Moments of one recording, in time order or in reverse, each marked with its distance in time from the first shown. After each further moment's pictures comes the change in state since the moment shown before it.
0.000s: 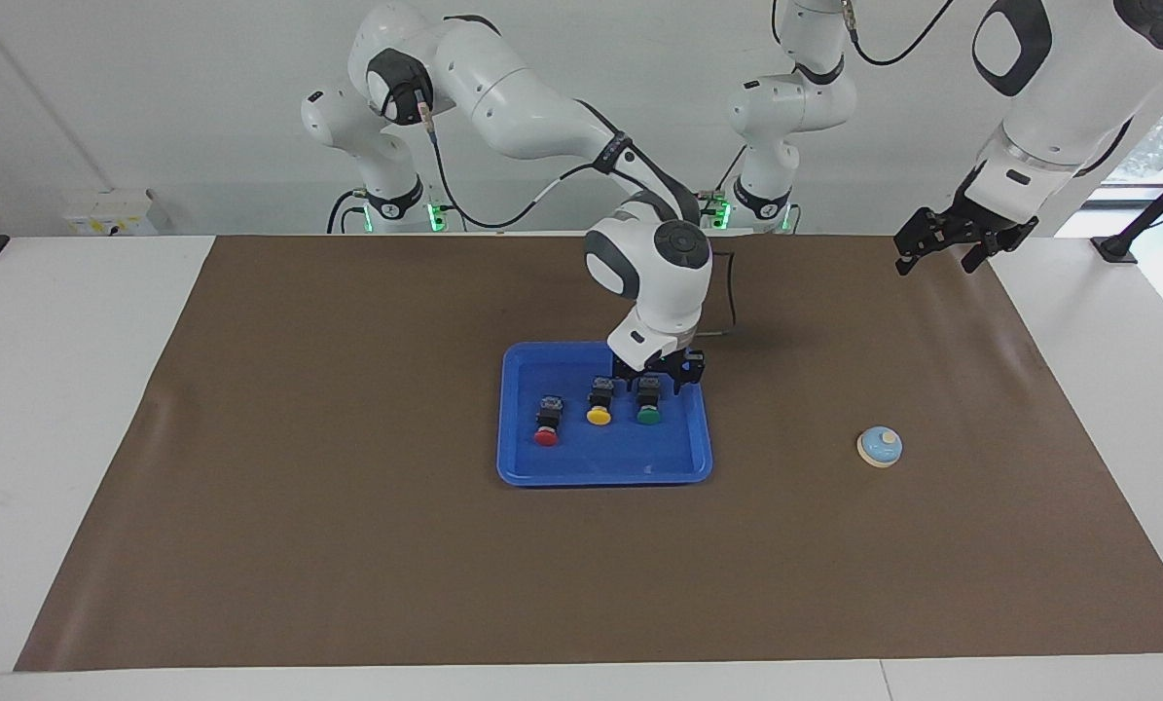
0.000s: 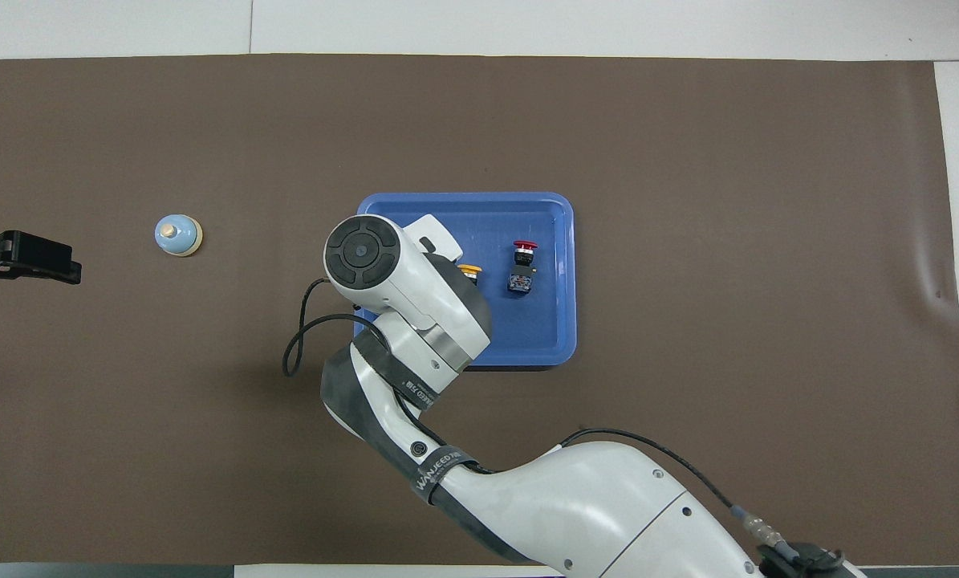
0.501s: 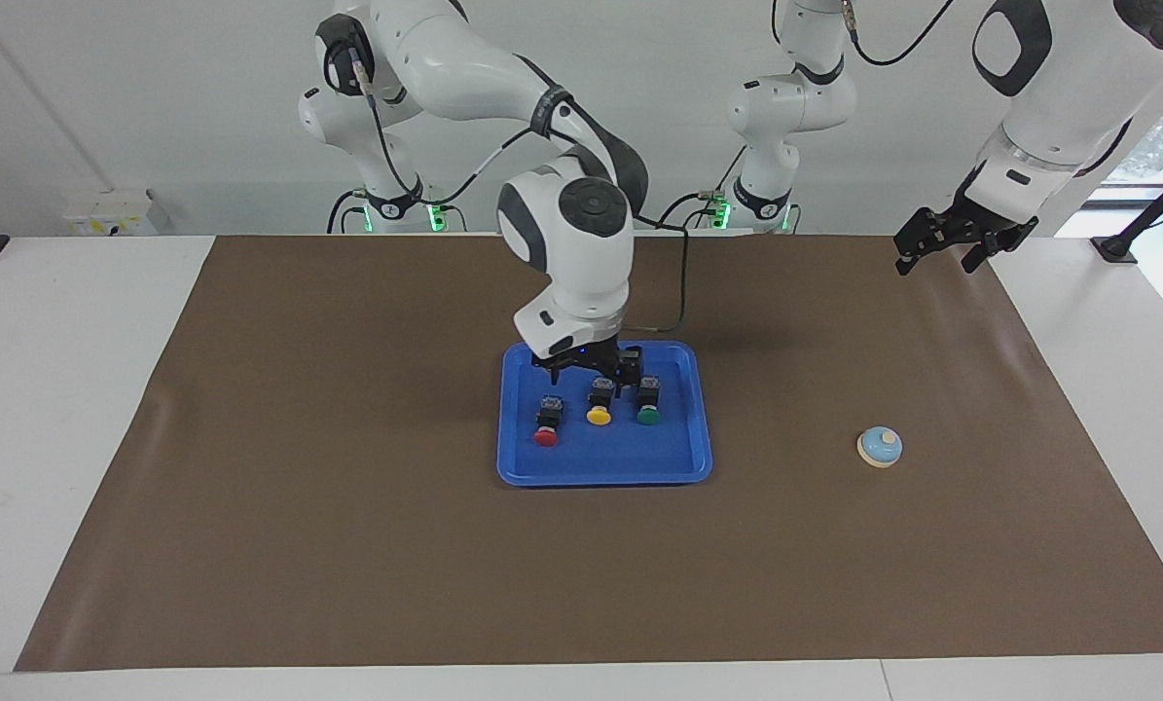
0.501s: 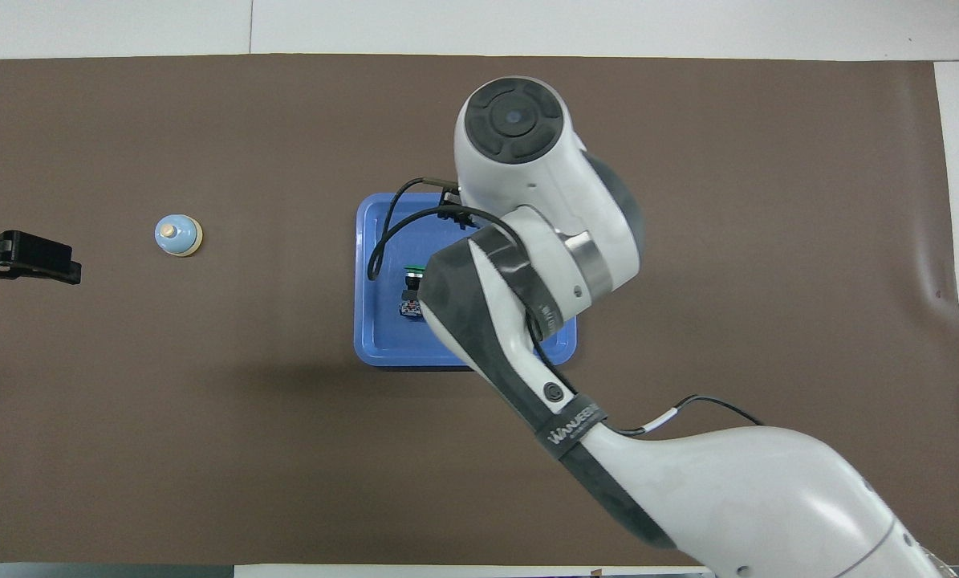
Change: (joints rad) left arm 0.000 0.000 0.000 0.000 0.000 0.000 0.000; right arm -0.211 -0.179 -0.015 0.013 0.000 -0.189 -0.070
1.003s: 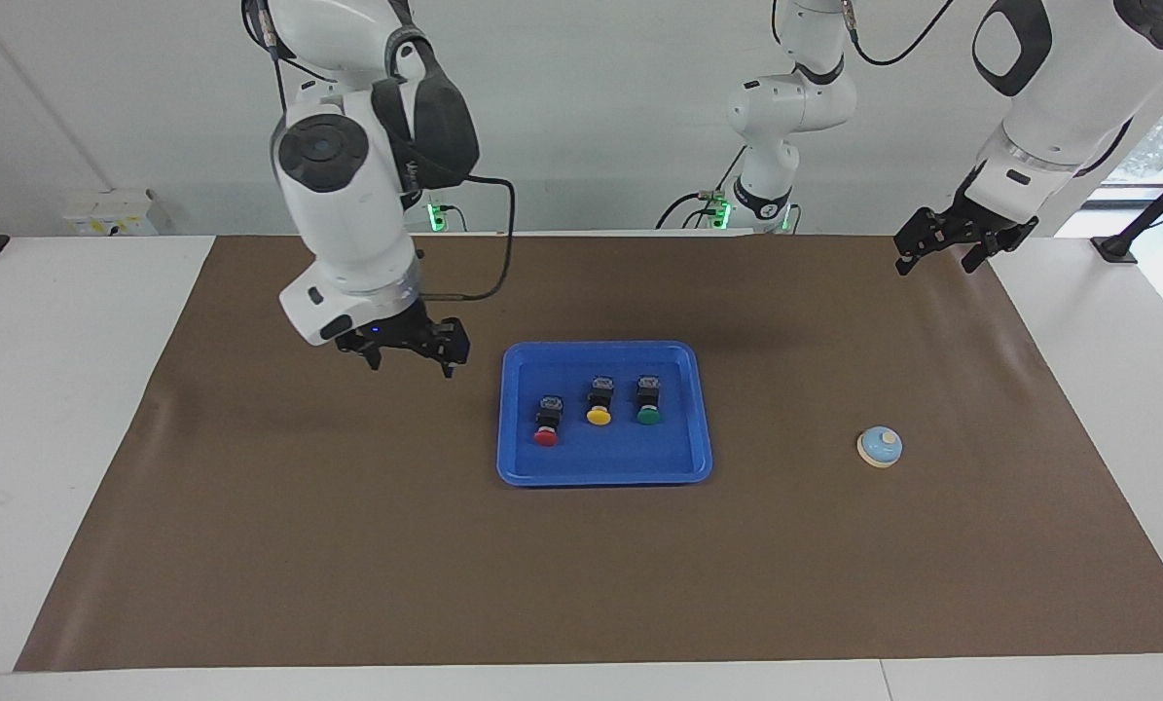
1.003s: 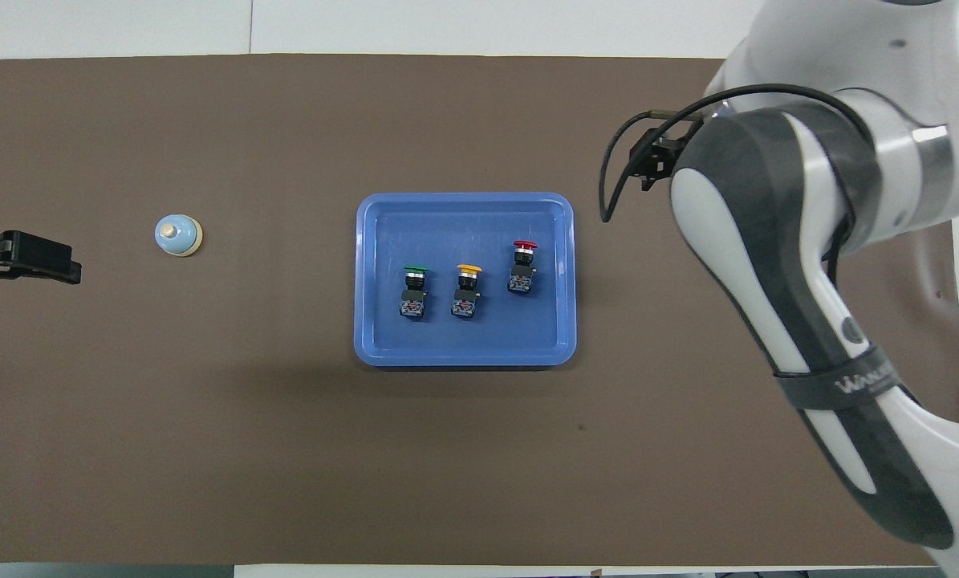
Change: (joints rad) left arm 0.000 0.000 0.000 0.000 0.000 0.000 0.000; right arm -0.296 -0.160 -0.004 0.001 -0.001 -0.227 -0.472
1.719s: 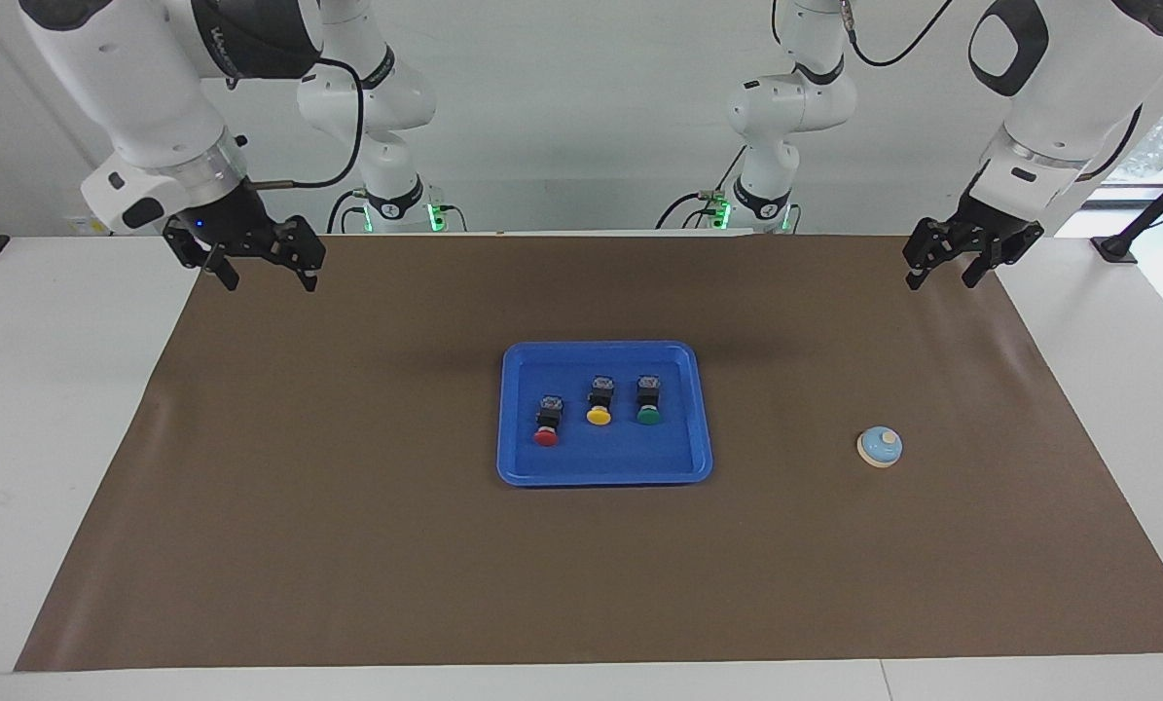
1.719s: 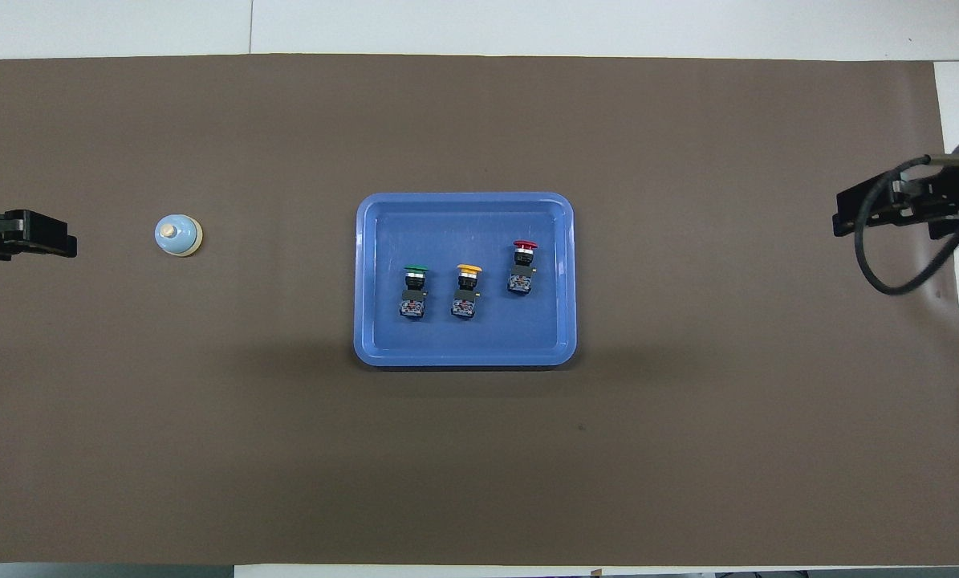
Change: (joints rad) left arm -0.001 0.010 -0.004 -0.015 0.000 0.133 0.000; right arm -0.187 -0.320 -0.001 -0.214 -0.002 -0.092 -0.237
